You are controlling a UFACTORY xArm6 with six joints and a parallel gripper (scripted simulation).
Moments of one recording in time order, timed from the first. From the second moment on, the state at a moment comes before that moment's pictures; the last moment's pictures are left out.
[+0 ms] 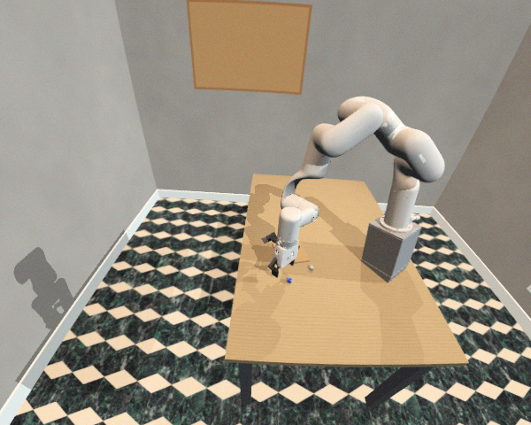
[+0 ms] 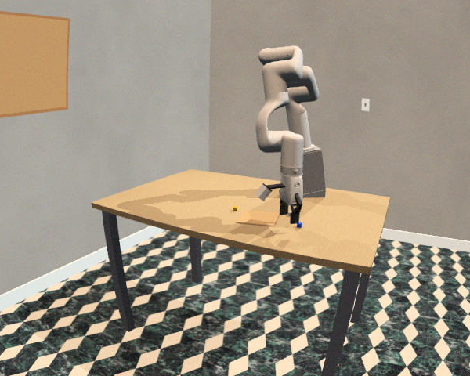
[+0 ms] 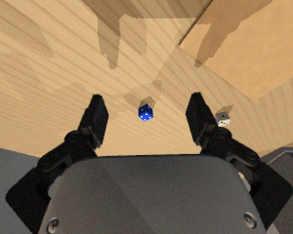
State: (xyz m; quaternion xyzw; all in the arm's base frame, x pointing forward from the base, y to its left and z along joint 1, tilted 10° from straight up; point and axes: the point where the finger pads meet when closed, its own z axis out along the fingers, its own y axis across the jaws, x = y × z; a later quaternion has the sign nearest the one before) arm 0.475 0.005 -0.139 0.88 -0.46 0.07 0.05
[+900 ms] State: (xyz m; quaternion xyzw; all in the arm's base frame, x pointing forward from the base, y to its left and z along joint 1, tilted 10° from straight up) arm 0.467 0.023 -0.030 0.88 -0.46 0.07 0.05
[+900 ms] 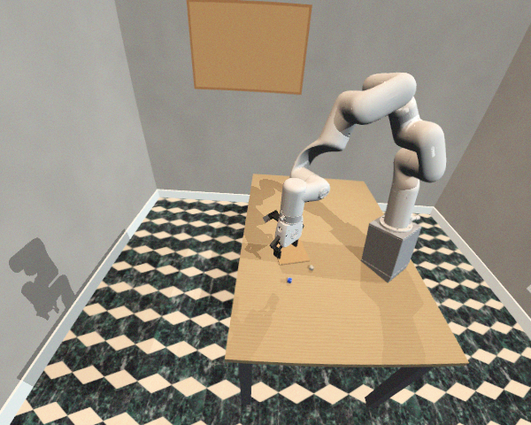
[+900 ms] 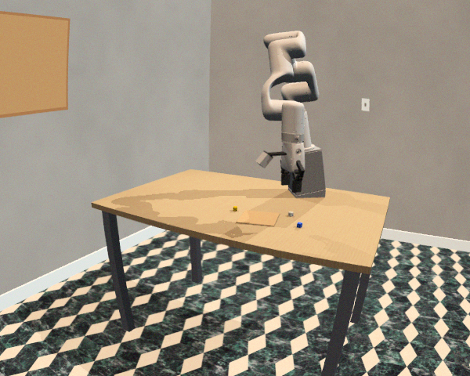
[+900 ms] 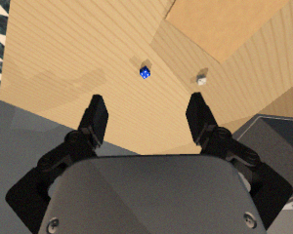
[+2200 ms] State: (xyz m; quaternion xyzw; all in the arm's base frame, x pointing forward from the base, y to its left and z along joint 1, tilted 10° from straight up) arm 0.341 -0.212 -0.013 0.79 -0.61 0.08 0.04
